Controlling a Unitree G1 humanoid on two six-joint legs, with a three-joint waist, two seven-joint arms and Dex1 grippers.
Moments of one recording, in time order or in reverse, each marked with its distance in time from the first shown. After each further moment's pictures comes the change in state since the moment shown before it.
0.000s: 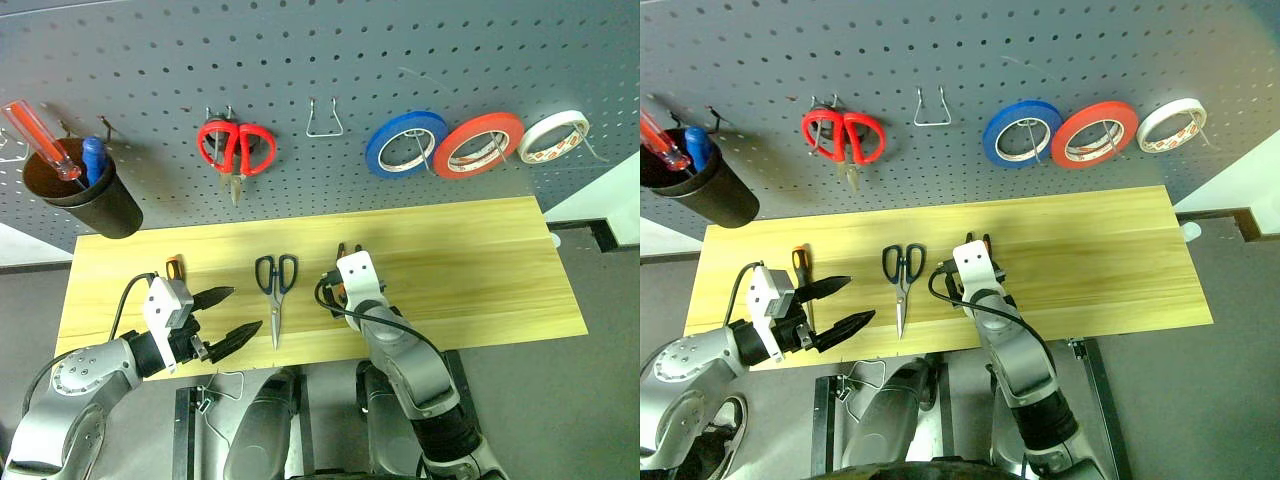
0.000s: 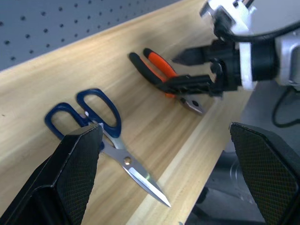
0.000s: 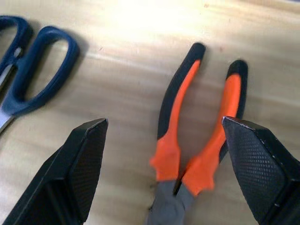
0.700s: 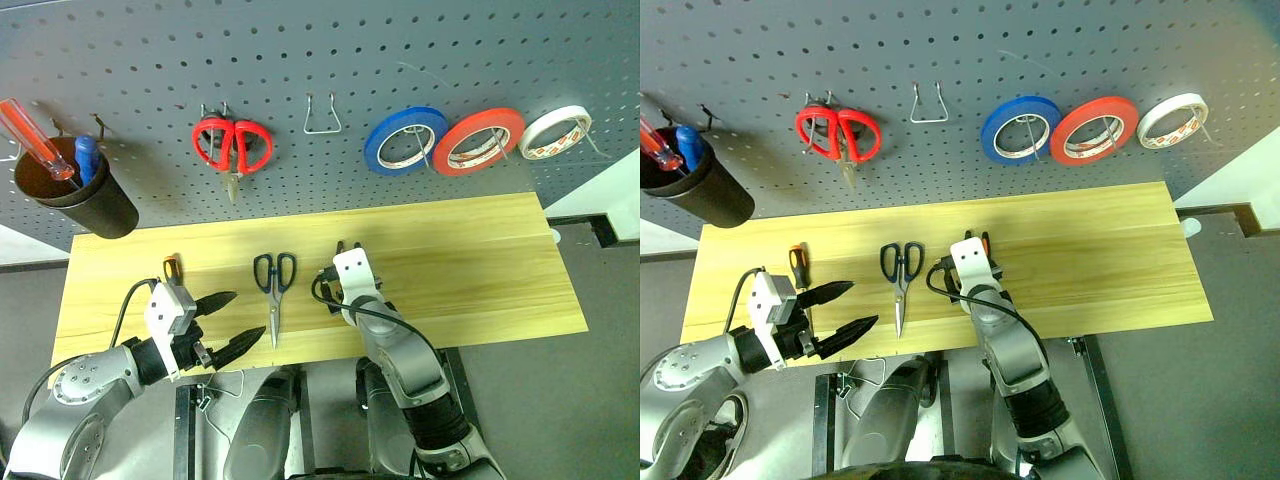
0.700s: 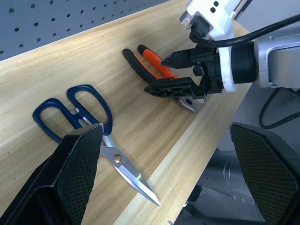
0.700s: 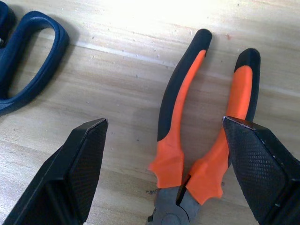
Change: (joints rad) left arm 0.024 -0.007 0.000 -0.053 -0.012 0.022 0.027; right arm -0.047 0.039 -0.023 0.057 -0.020 0.049 0.007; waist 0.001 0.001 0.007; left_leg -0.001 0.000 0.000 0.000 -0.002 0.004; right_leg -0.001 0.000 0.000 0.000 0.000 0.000
